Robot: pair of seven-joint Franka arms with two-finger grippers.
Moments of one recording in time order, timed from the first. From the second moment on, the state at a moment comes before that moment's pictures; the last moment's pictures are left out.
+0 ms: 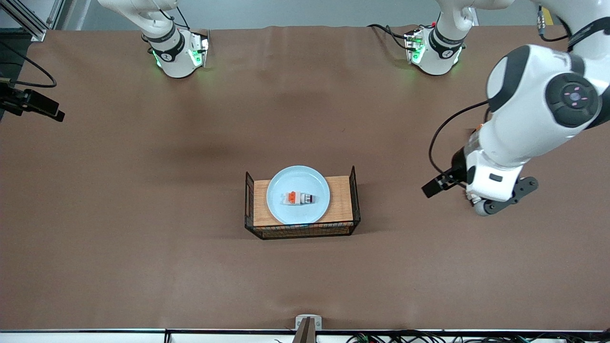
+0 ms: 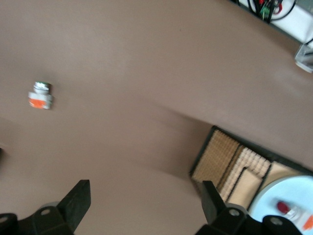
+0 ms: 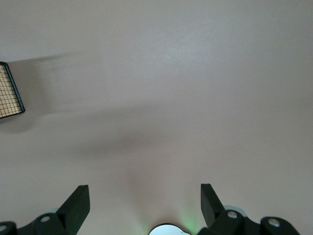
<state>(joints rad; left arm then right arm) -0.17 0.34 -0.13 -1.34 -0.03 1.71 -0.70 -0.02 -0.02 -0.05 -1.53 -0.01 1.43 0.09</state>
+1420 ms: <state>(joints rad) 0.05 0.10 -0.14 -1.50 -0.07 1.66 -0.25 -0.02 -0.13 -0.05 -1.63 0.00 1.51 0.02</state>
